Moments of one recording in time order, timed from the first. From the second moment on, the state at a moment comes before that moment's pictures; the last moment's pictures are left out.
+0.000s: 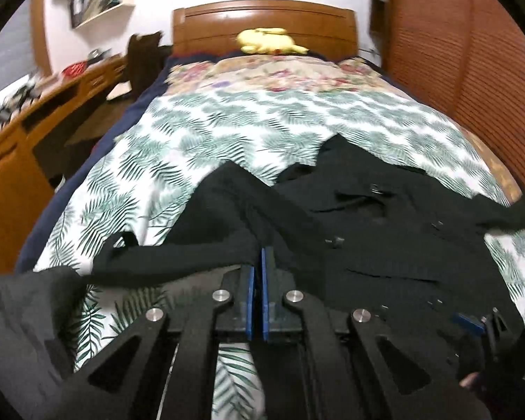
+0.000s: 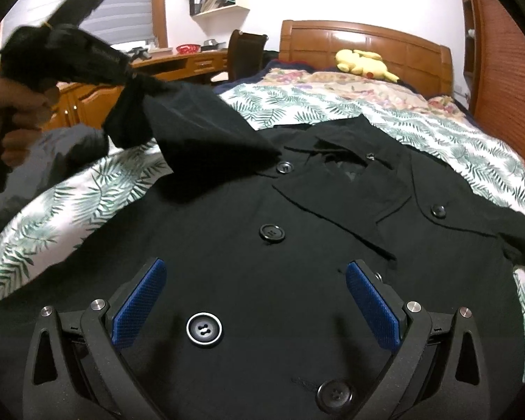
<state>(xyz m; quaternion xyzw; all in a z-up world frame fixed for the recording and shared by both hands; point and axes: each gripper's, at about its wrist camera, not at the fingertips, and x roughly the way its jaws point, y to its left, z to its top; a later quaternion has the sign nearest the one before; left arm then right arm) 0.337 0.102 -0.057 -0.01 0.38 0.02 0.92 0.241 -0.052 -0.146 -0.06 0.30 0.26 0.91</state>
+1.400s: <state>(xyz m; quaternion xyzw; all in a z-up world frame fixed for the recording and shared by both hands) 0.315 0.222 -0.166 -0.06 0.45 0.12 0.88 0.231 -0.051 -0.147 -0.07 0.32 0.28 0.90</state>
